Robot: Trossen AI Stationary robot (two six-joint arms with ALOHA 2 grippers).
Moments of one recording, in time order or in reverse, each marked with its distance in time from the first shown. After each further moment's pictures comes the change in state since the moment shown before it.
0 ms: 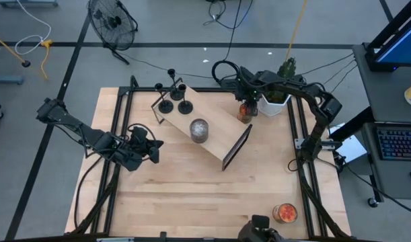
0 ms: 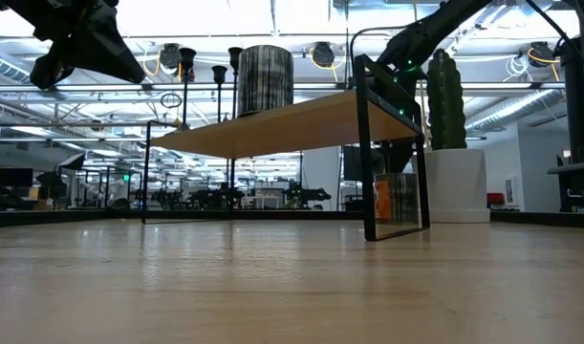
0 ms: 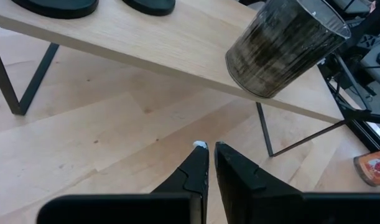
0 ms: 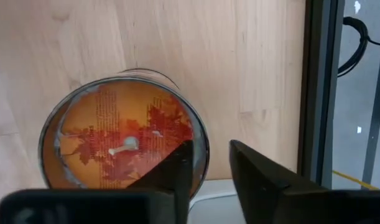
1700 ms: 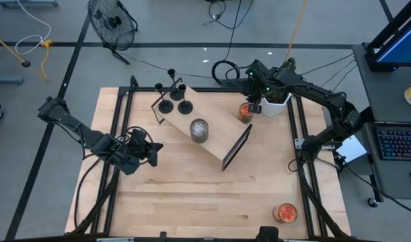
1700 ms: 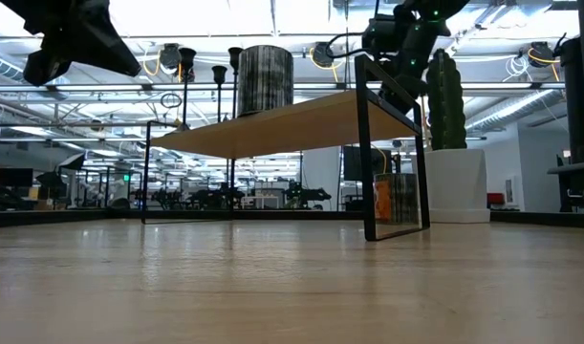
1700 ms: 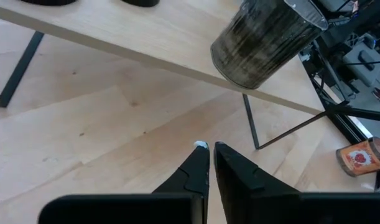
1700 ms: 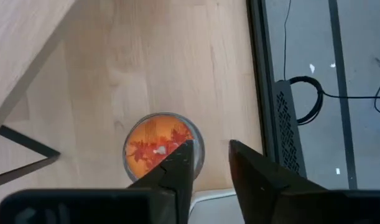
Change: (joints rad) left arm -0.058 0.000 0.000 0.014 -0.015 -0.030; right arm 0.042 -0.248 0.018 -0.006 -0.083 0.045
